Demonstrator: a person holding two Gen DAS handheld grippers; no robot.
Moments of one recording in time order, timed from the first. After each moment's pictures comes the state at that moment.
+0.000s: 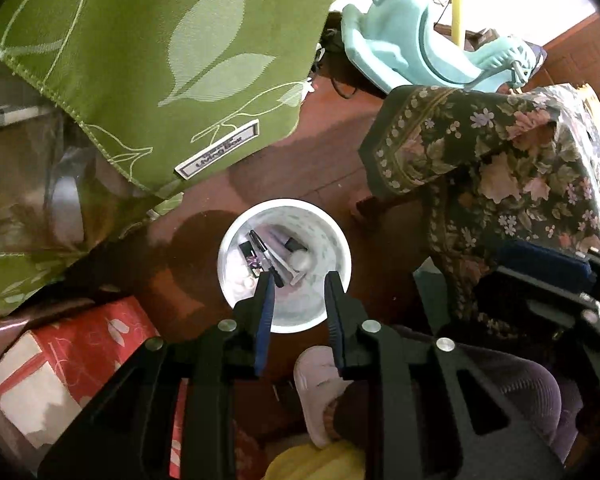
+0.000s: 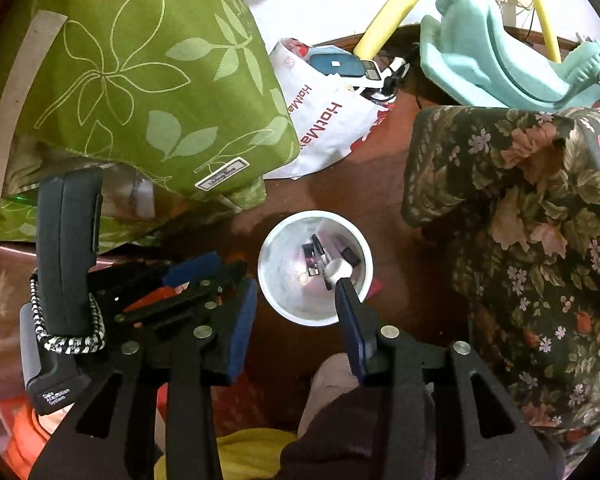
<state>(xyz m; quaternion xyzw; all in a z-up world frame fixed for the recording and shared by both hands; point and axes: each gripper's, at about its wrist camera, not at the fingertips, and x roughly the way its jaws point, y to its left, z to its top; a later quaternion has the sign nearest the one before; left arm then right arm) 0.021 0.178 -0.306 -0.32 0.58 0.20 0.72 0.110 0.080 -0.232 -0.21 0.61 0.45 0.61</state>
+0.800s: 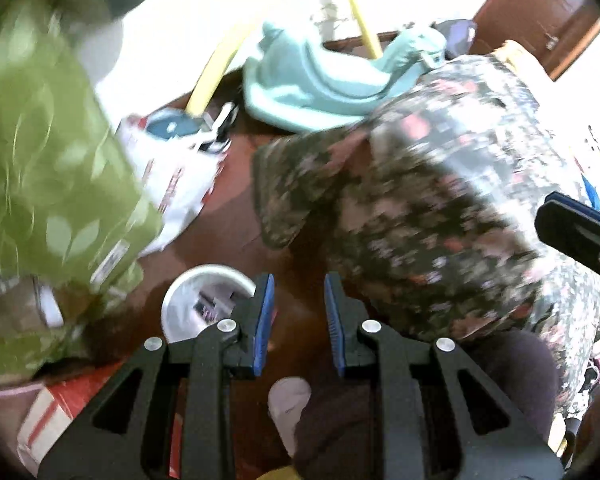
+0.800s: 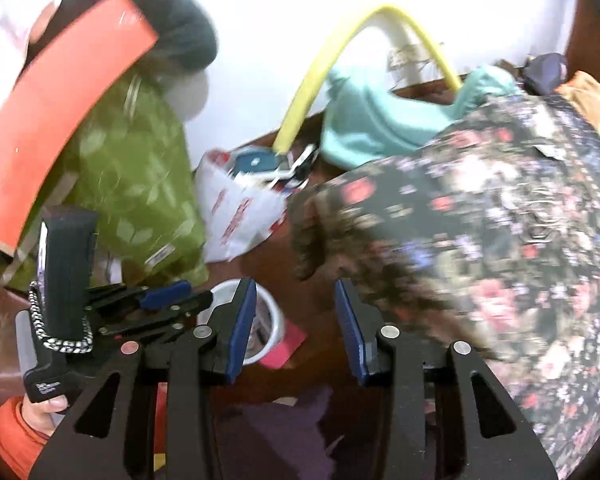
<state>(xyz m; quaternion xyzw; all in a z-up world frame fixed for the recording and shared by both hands) 0.121 0.077 -0.204 -0.22 0.54 0.14 0.80 0.190 -0.058 -0.127 -0.13 0.51 0.40 0.76</state>
